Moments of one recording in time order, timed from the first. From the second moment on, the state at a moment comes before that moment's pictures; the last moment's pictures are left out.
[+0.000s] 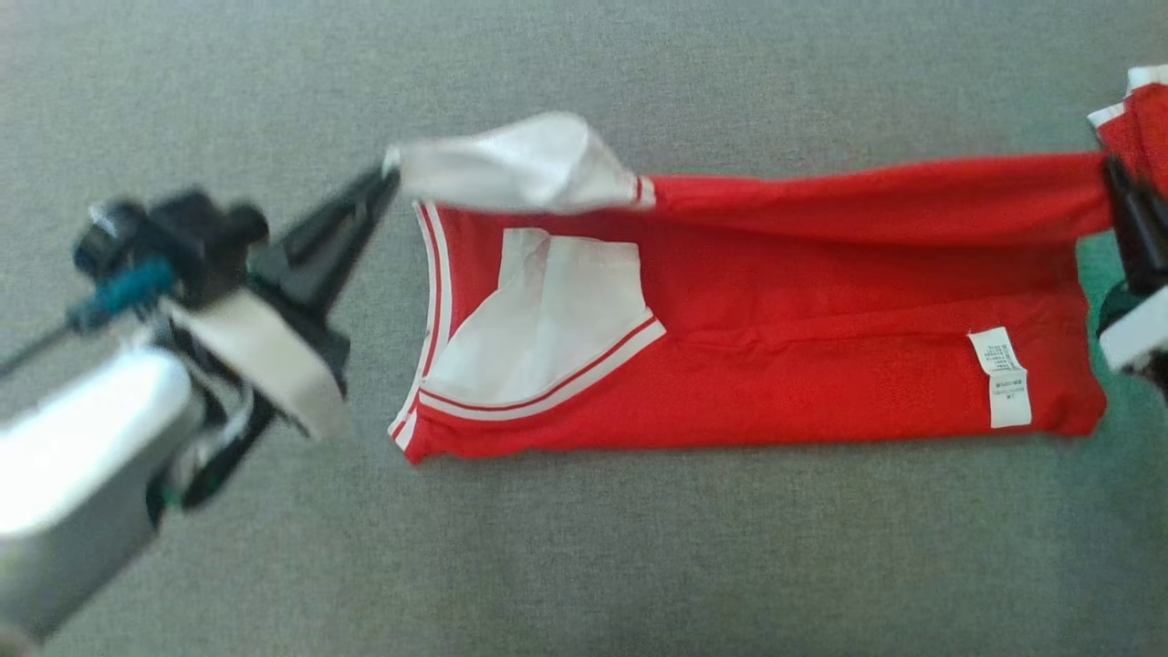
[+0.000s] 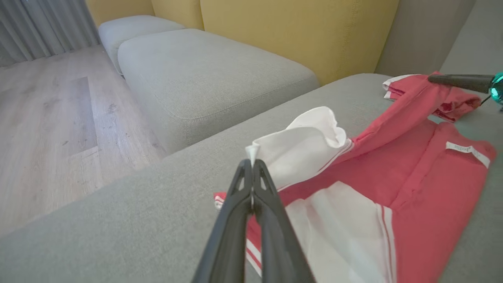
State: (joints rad) left arm -0.90 0.80 -1.17 0.00 -0.94 0.09 -0.06; right arm -0.47 -0.62 0.36 0.46 0.84 0.13 -0.05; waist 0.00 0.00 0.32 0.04
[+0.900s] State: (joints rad) left arm -0.61 0.76 -1.23 -0.06 -1.00 0.20 -0.20; right arm -0.12 -0.51 0.11 0.35 0.74 0.13 -0.03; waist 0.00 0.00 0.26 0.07
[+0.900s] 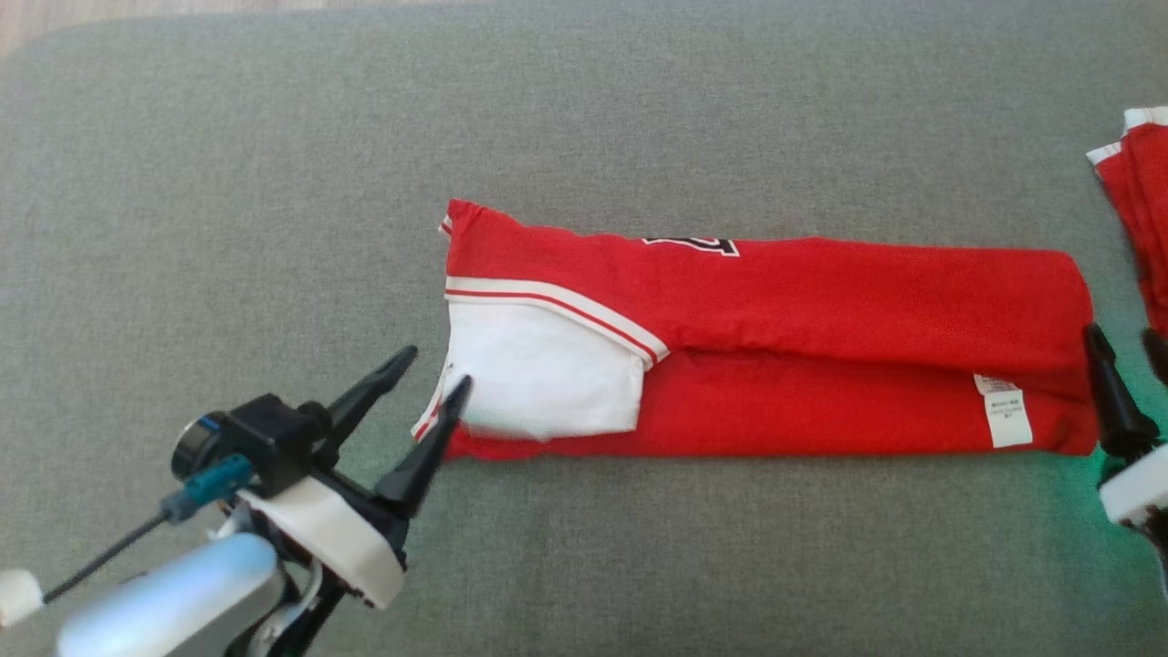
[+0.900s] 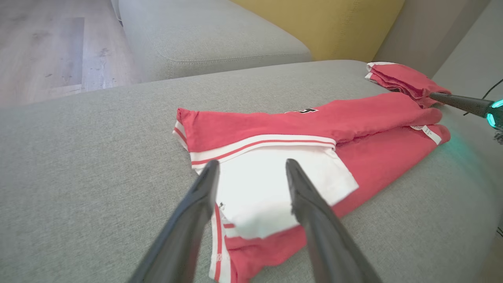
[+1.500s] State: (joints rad) left arm -0.22 0.40 -0.84 -0.02 -0.58 0.46 -0.25; right arm -0.04 -0.28 -0.17 0.40 0.55 0.13 0.00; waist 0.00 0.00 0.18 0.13
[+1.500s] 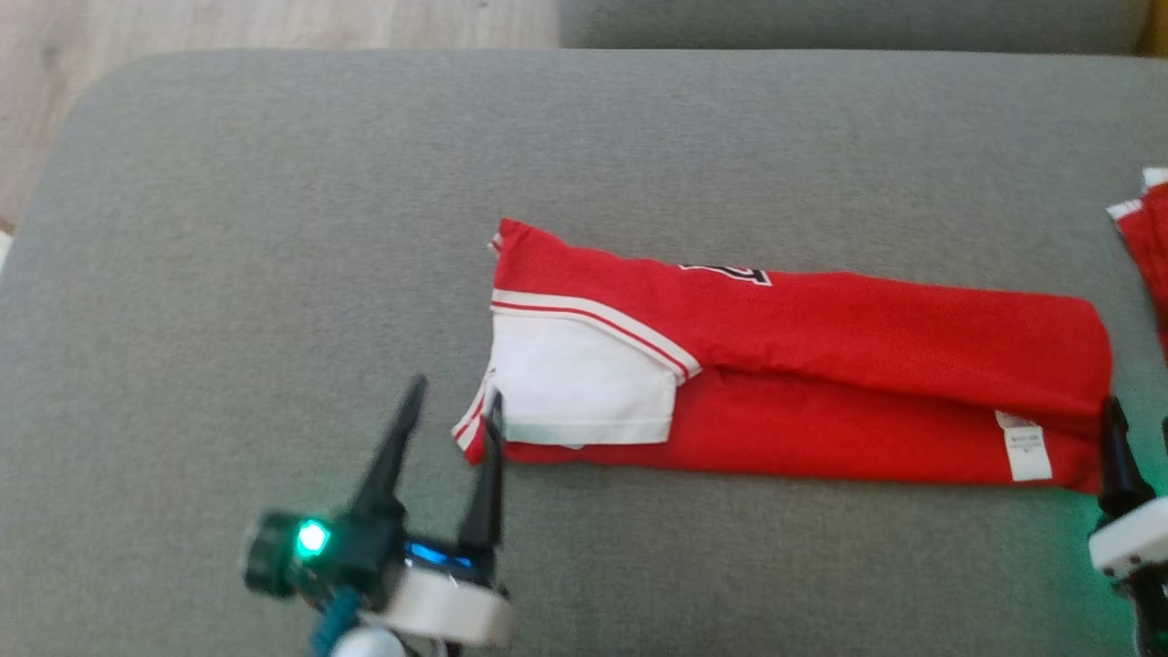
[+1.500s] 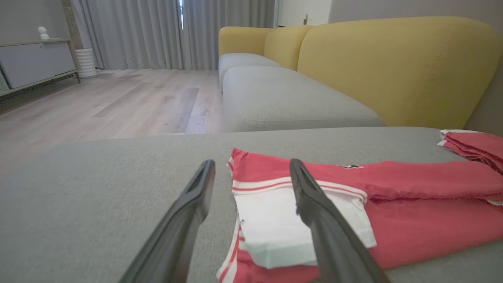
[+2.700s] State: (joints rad) left arm 0.00 0.14 -0.51 0.10 -0.23 0.21 -0.25; right arm -0.11 -0.25 -0.24 0.01 0.47 0.13 0.24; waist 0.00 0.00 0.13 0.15
